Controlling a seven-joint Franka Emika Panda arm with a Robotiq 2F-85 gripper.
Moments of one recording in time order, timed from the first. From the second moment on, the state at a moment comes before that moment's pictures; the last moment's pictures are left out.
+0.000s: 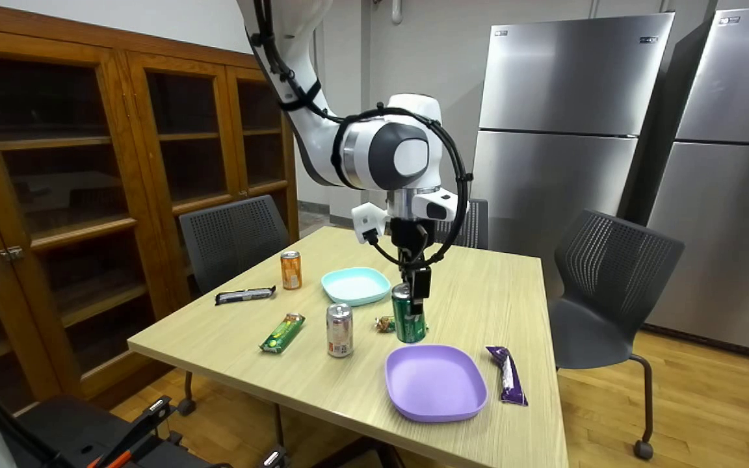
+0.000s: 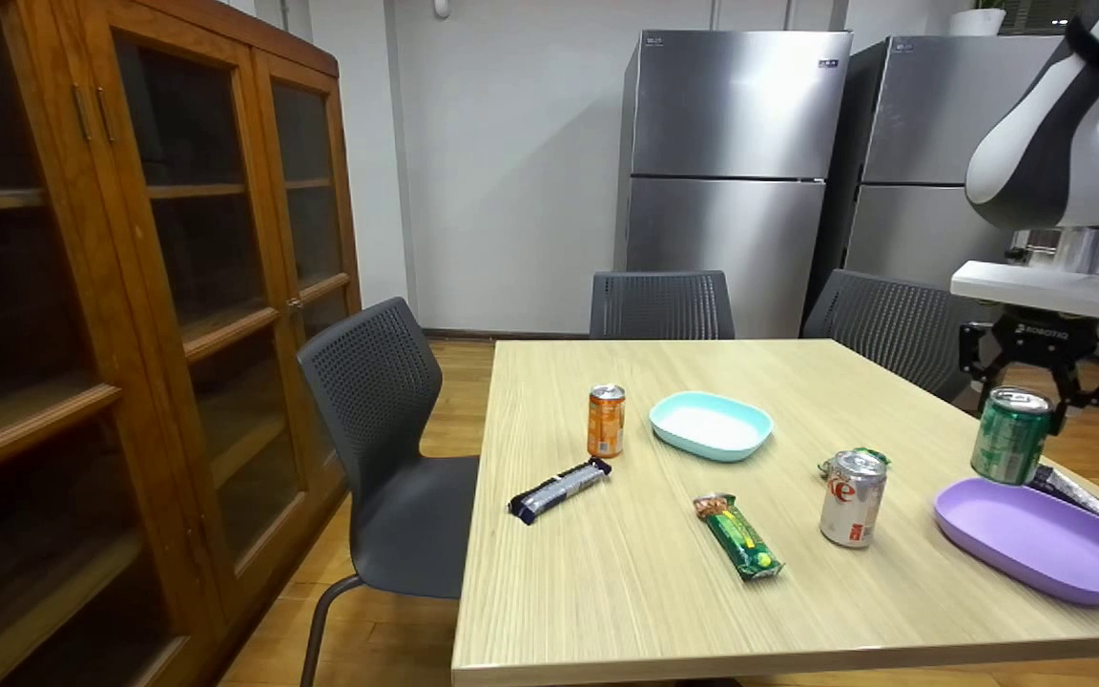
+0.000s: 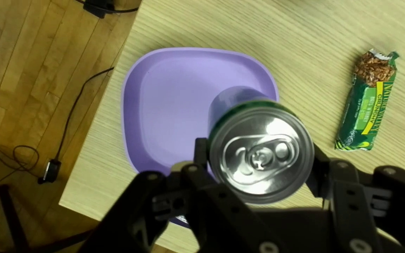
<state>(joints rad) -0.10 0.33 -0.24 -2.23 0.02 2.58 0.65</state>
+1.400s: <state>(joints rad) -0.11 0.58 -0.24 -2.04 0.15 2.51 0.65</state>
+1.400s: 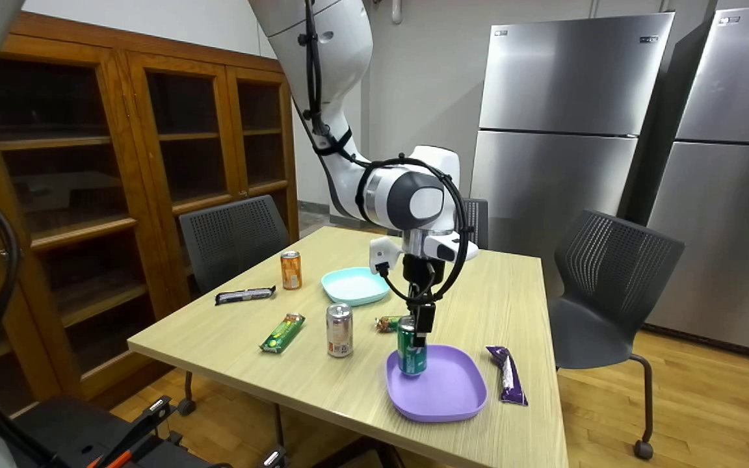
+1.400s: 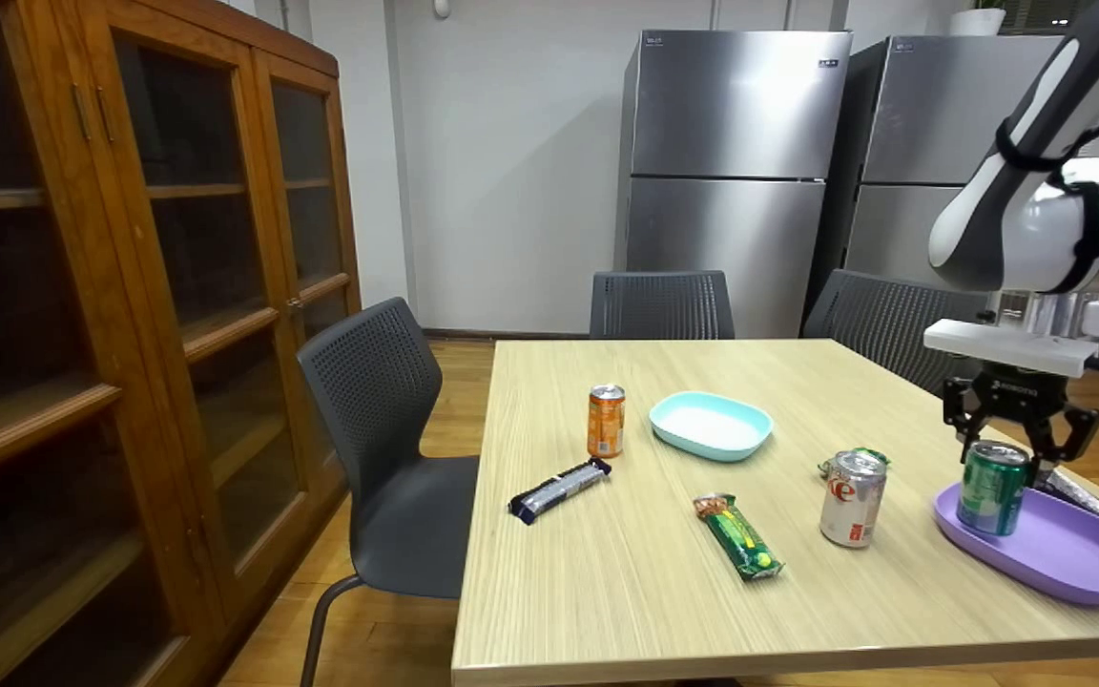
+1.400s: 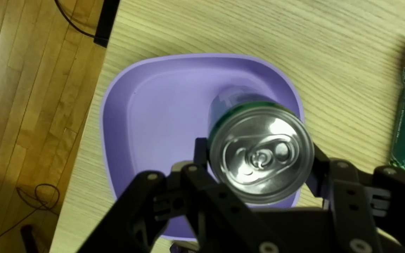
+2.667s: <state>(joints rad) -0.02 0.37 -0.24 -2.12 0.12 2.45 0.64</state>
